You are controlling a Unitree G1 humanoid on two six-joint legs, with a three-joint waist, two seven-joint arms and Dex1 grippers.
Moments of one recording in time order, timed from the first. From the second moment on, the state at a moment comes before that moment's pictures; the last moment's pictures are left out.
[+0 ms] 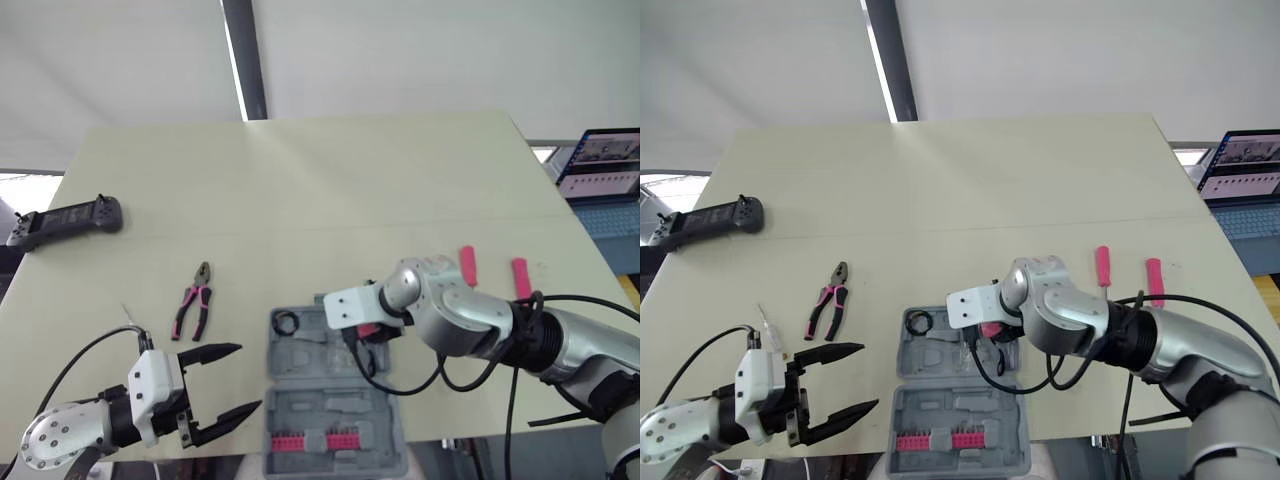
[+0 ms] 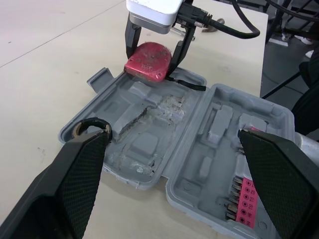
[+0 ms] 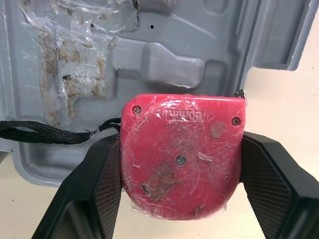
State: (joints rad) left arm 0.50 0.66 0.28 -0.58 -0.51 0.13 -0.94; right arm -1.02 -0.71 1.08 -0.36 -0.24 1.04 1.14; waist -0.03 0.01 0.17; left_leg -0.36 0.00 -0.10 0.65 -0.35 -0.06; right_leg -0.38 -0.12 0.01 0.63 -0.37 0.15
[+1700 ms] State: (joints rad) left arm 0.44 0.67 0.30 -0.57 -0.56 0.16 -0.98; right arm -0.34 -0.63 0.25 -0.07 0.13 0.19 1.08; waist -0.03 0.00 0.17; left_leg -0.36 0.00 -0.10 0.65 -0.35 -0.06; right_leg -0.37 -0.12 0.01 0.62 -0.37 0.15
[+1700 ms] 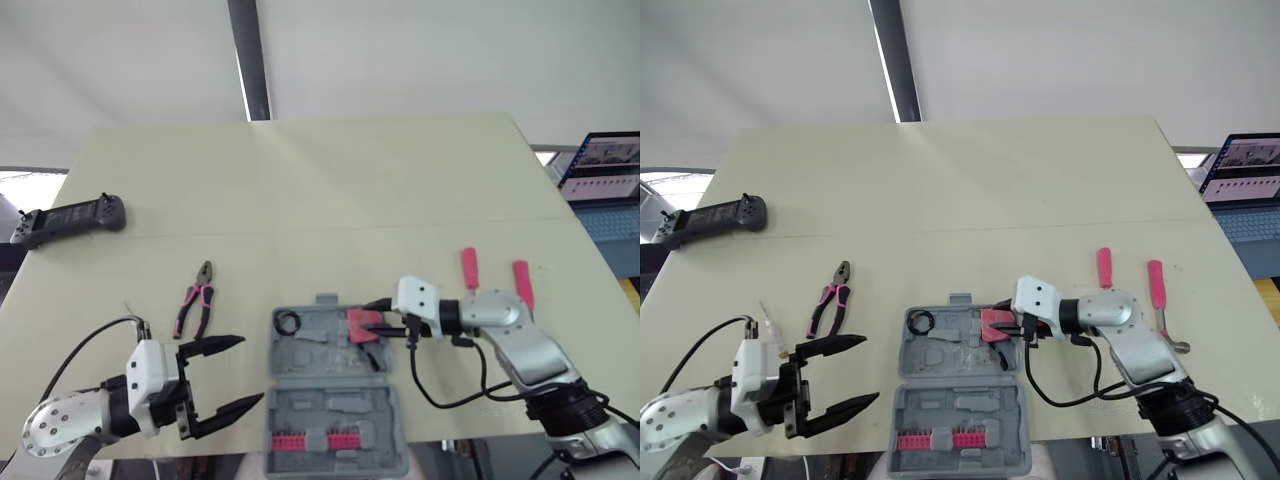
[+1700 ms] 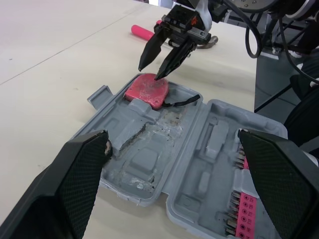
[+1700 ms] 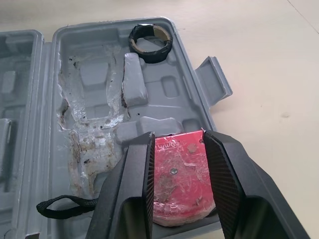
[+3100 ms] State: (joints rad) left arm 0.46 0.67 0.34 -0.57 -0.56 0.17 -0.97; right arm -0.29 -0.57 0.25 0.13 0.13 0.04 1.04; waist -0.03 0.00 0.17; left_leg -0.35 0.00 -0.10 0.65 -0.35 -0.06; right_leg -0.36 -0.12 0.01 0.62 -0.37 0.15
